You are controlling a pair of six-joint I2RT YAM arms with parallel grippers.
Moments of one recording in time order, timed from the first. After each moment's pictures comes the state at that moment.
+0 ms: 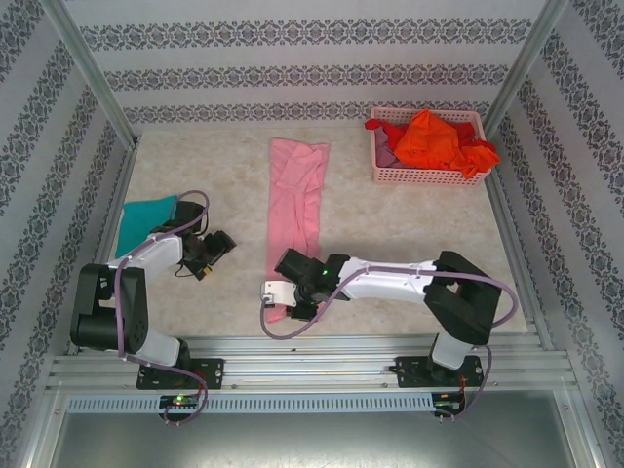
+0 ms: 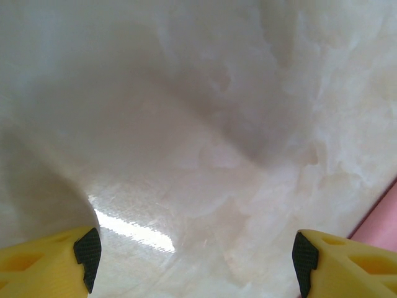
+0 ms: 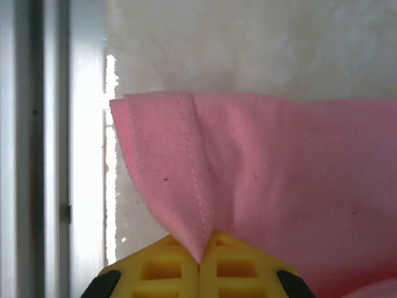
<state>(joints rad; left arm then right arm) -0.03 1.48 0.76 -0.50 0.22 -0.82 1.08 1.69 1.05 -0.52 -0.21 -0.44</state>
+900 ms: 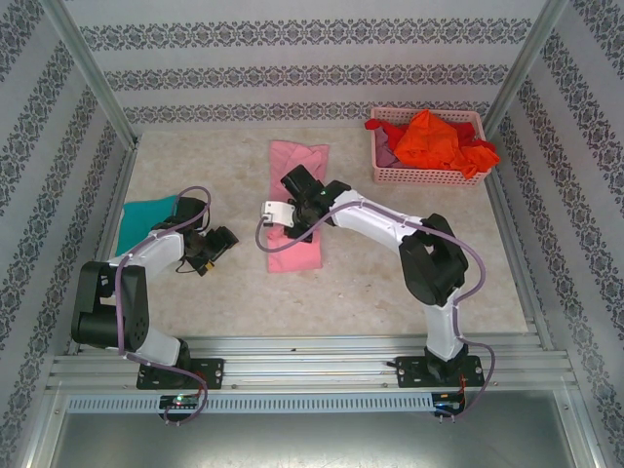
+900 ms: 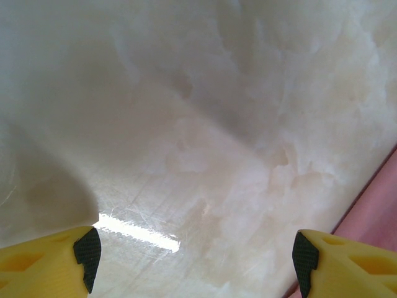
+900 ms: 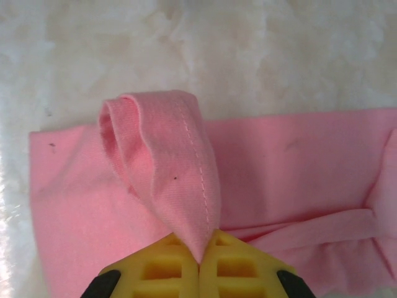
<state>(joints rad) -0.05 1.50 0.80 -0.50 0.23 -0.82 0.73 2.01 1.62 -0.67 -0.17 -0.75</state>
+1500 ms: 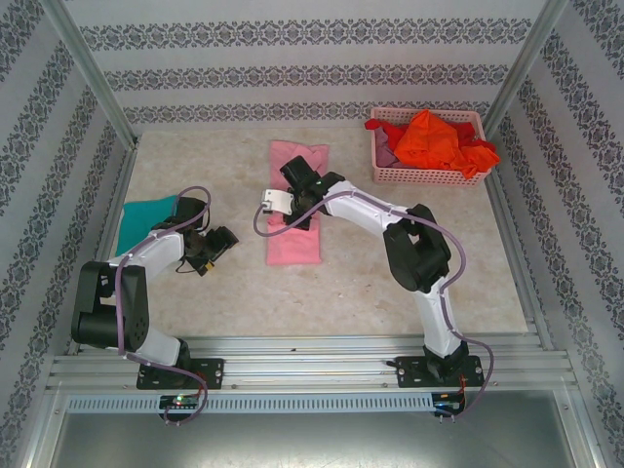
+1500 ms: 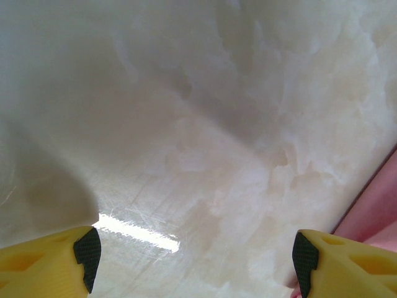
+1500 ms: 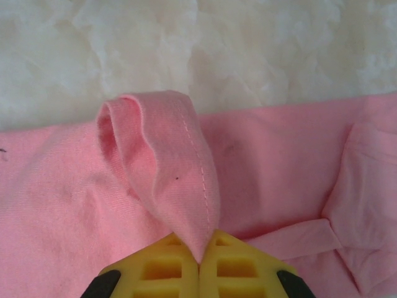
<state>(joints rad) -0.05 1.50 0.80 -0.50 0.23 -0.82 0.68 2.15 1.75 -0.65 -0.14 -0.77</state>
